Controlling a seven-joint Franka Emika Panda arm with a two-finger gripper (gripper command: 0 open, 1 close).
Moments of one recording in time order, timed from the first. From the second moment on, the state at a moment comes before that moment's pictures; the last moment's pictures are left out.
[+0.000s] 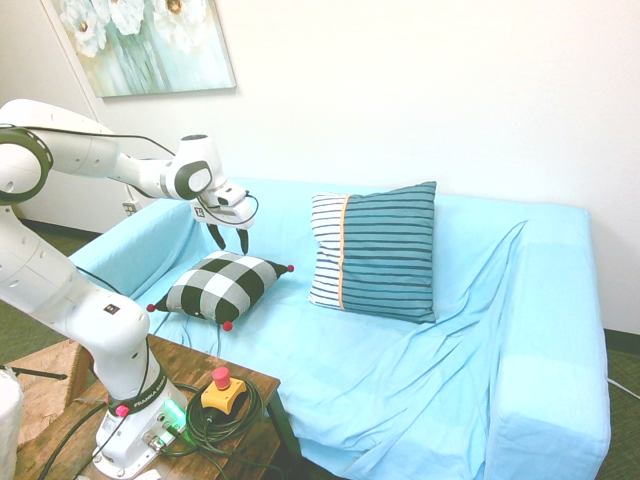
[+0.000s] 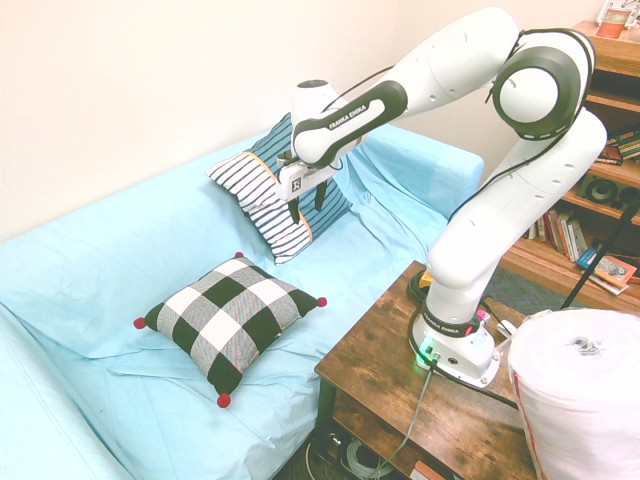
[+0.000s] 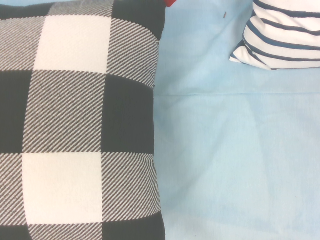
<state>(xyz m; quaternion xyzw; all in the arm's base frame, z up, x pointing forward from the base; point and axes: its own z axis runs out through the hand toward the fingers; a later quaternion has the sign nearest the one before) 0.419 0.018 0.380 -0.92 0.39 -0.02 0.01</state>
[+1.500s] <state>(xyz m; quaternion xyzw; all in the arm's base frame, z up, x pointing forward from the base) 0.312 0.236 0.051 -0.95 0.31 -0.01 -0.01</state>
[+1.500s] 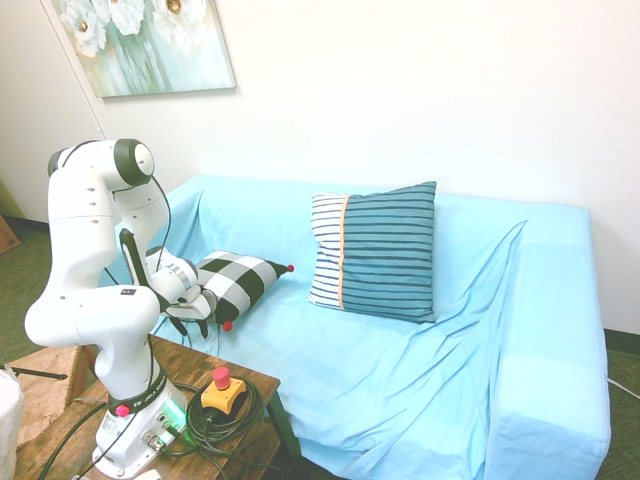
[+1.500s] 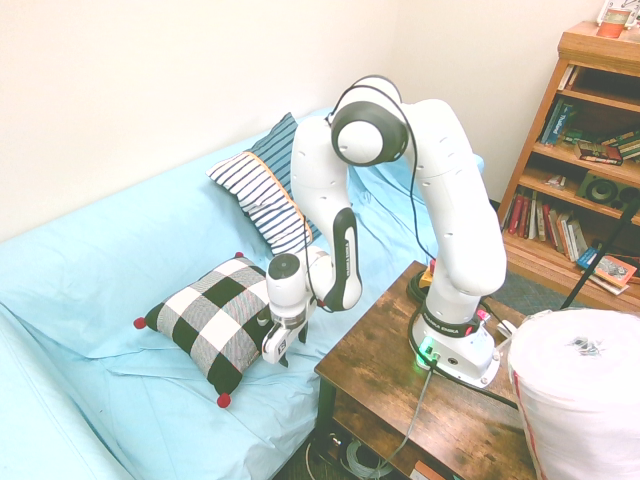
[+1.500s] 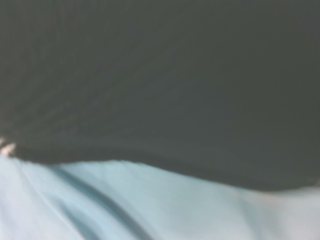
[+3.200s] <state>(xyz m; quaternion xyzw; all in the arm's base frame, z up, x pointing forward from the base) 0.508 0.311 0.202 -0.93 0.34 -0.10 0.06</state>
